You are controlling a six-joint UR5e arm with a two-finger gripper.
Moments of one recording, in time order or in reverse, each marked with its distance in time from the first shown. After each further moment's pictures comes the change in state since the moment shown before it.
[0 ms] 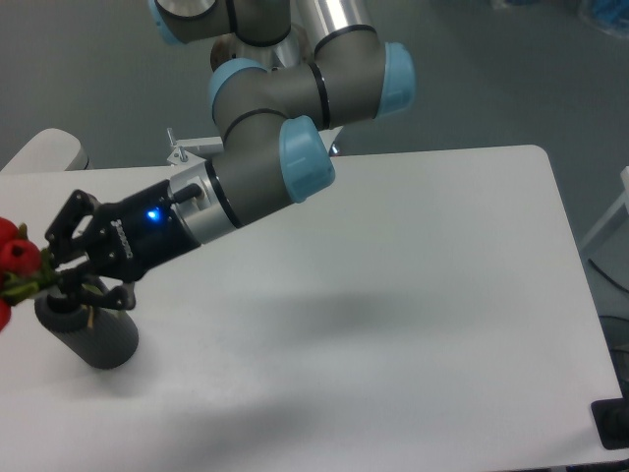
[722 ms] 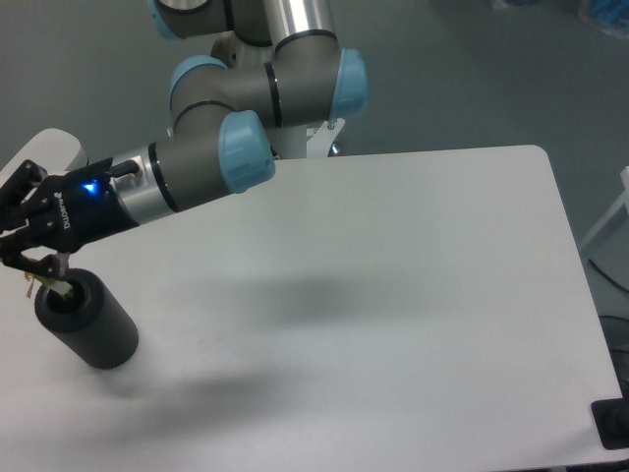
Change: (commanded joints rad) arm -0.071 -0.008 -0.066 0.106 -0.018 0.008
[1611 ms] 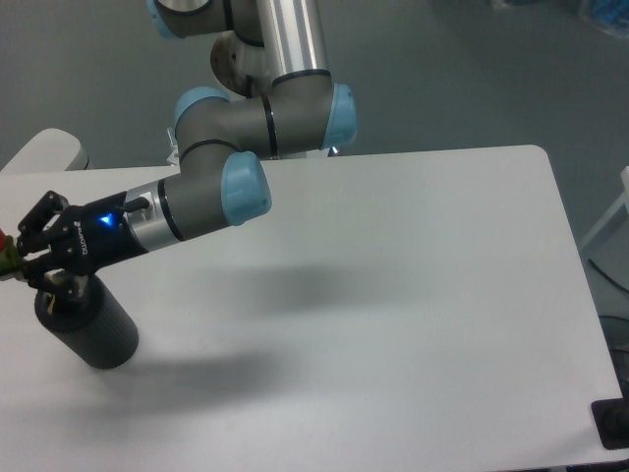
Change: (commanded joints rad) arm 0.009 -0.052 -0.130 0.012 0.012 0.141
